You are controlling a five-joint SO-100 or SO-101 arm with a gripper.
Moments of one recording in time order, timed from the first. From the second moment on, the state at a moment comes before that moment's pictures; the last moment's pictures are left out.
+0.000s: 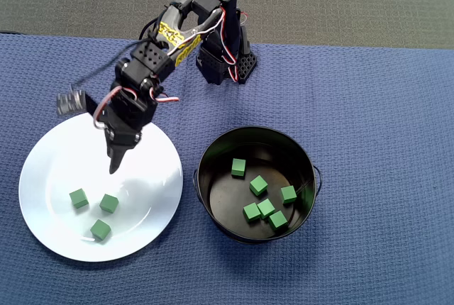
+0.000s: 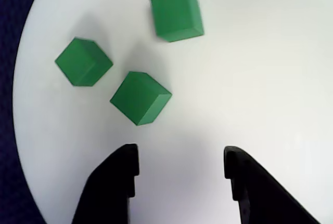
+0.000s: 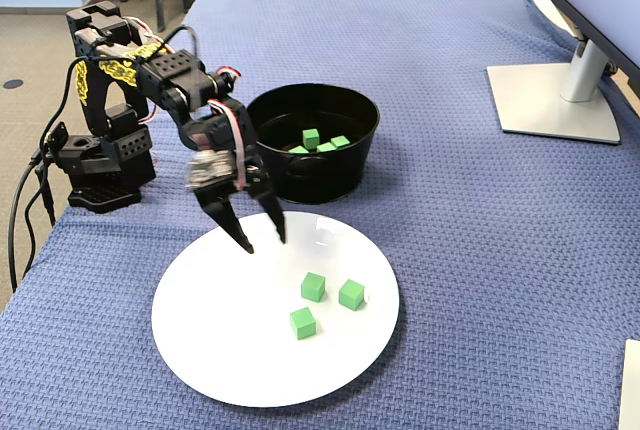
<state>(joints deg) 38.0 84.8 96.4 42.5 -62.8</state>
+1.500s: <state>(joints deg) 35.5 78.0 119.2 -15.2 -104.4</state>
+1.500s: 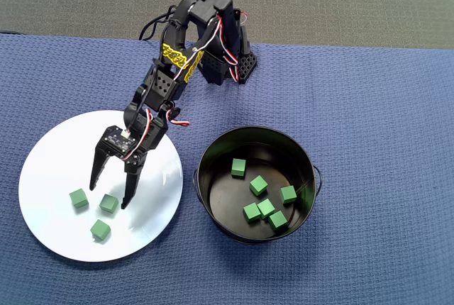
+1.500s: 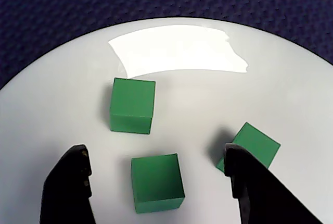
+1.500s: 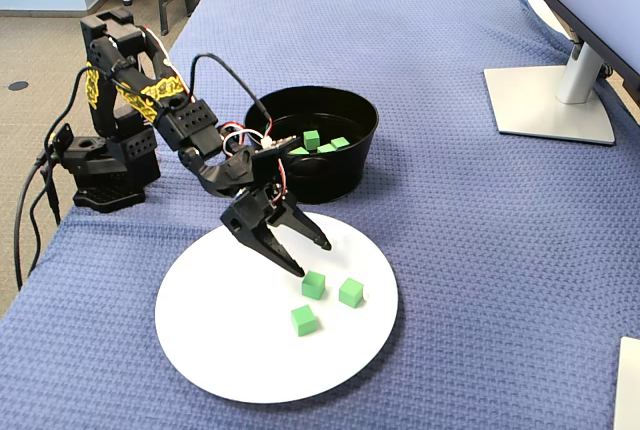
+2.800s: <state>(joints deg) 35.2 65.3 114.1 -18.5 -102.0</state>
